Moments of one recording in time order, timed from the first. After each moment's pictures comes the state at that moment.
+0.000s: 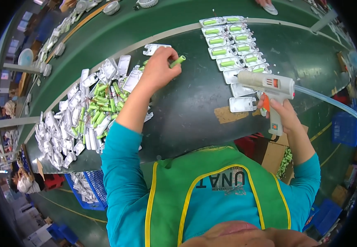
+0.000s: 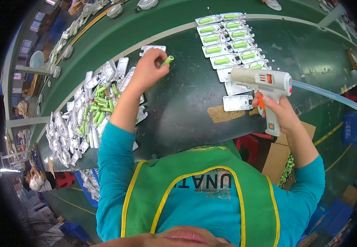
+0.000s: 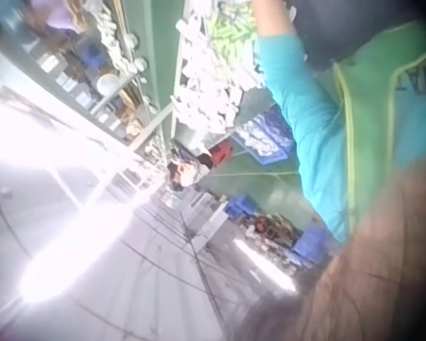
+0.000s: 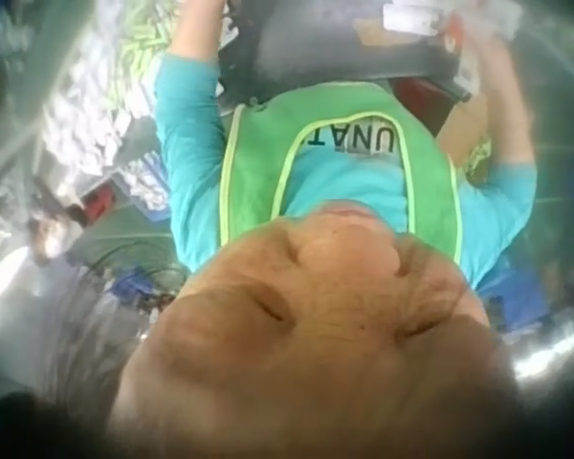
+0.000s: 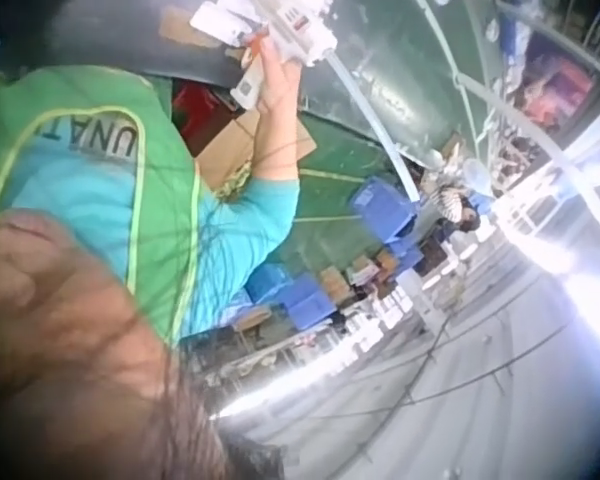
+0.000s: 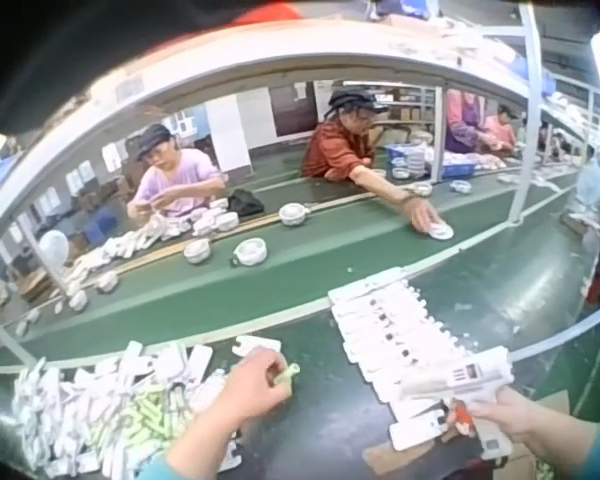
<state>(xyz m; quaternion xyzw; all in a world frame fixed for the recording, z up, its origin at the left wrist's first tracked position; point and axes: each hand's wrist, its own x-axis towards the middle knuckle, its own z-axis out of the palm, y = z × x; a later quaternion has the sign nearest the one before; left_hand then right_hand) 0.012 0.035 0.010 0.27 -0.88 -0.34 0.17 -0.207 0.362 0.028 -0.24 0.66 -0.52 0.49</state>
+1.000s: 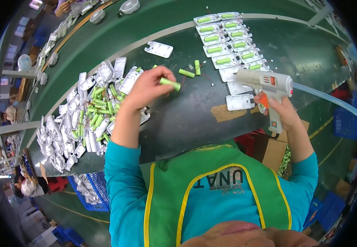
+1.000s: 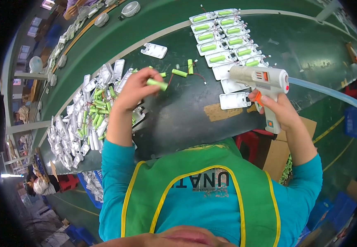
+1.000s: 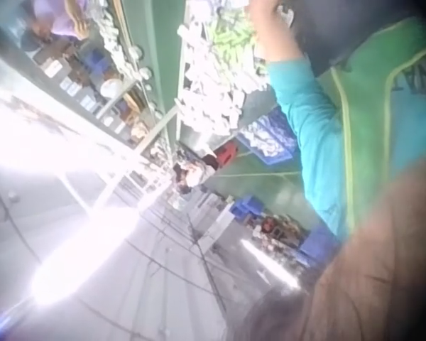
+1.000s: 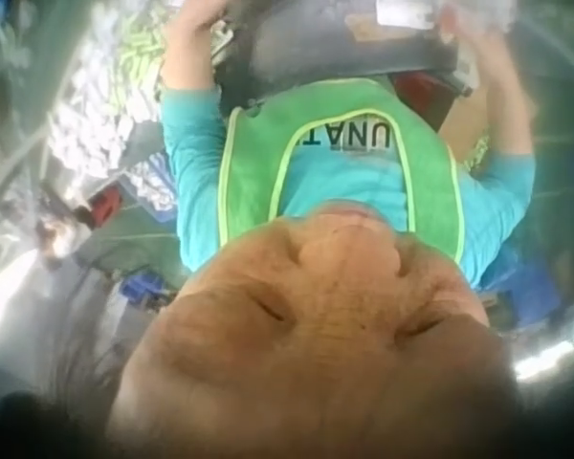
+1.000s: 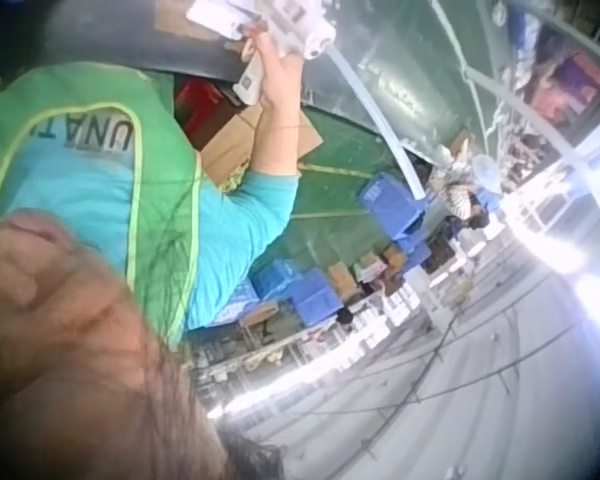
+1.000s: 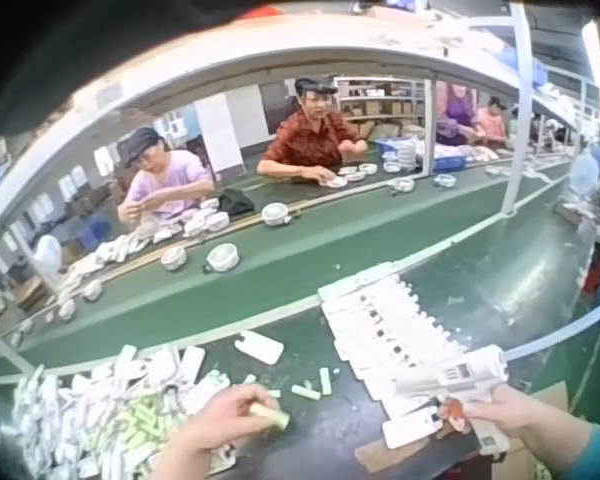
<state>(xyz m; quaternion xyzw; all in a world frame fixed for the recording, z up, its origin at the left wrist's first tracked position) 0.053 0.047 0.016 0.22 -0.73 -0.65 0.04 -0.210 0.366 0.030 -0.25 0.66 -0.52 0.48</state>
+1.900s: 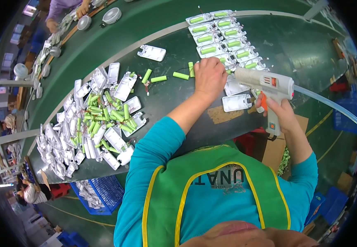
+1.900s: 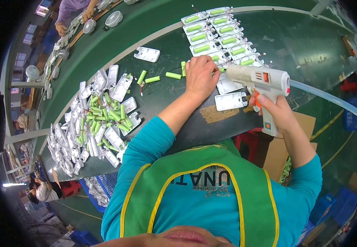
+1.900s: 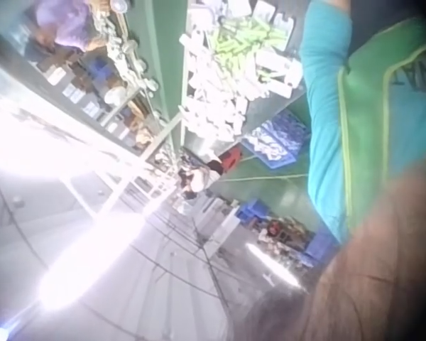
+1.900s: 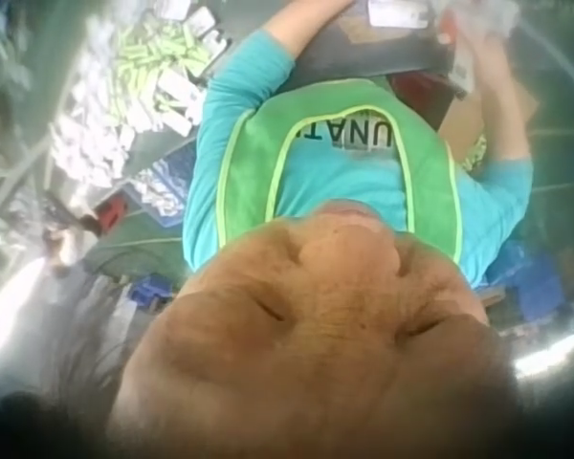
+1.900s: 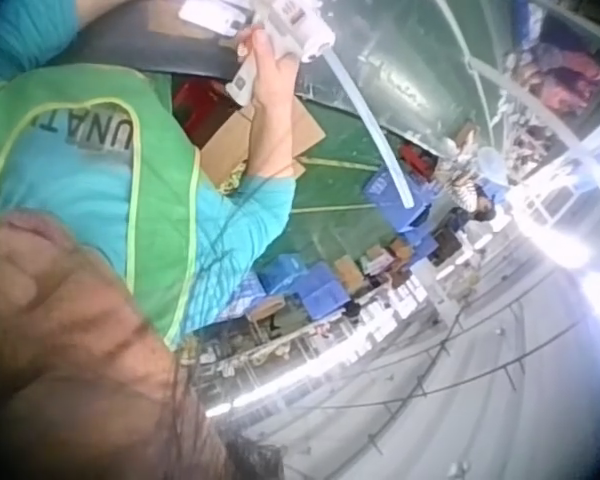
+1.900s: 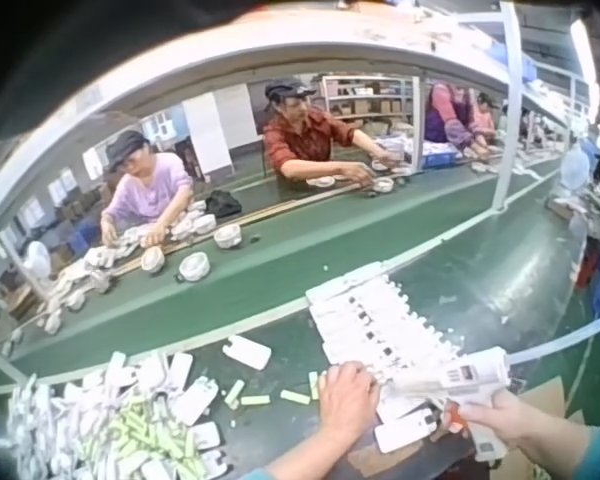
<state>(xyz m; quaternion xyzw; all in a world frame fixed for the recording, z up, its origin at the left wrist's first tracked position) -0.099 0.149 -0.073 0.19 -0.91 -0.19 0.32 -0.205 0.372 0.026 -0.26 0.67 -0.53 0.45</state>
